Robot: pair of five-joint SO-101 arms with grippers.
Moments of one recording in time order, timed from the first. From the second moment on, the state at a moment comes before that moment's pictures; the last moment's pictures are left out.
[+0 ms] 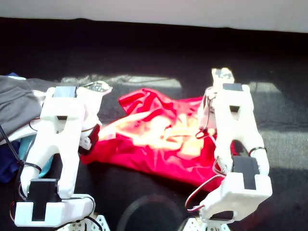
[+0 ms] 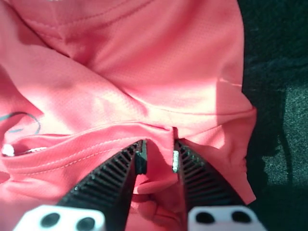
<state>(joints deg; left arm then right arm) -6.9 -9.1 26.6 90.2 -20.4 -2.8 8.5 12.6 74.9 0.1</state>
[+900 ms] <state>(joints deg) -6.9 -9.1 26.6 89.3 -20.4 -2.8 13.1 12.4 74.6 0.1</state>
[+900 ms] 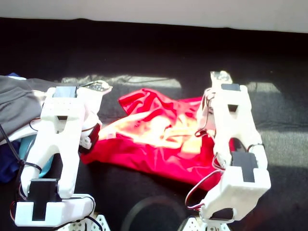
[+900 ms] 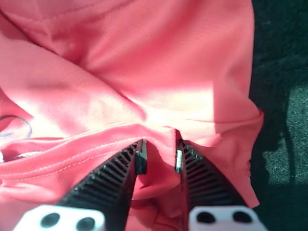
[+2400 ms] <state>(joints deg) -6.6 -9.1 15.4 93.4 -20.4 -1.1 4.4 7.6 75.6 0.1</state>
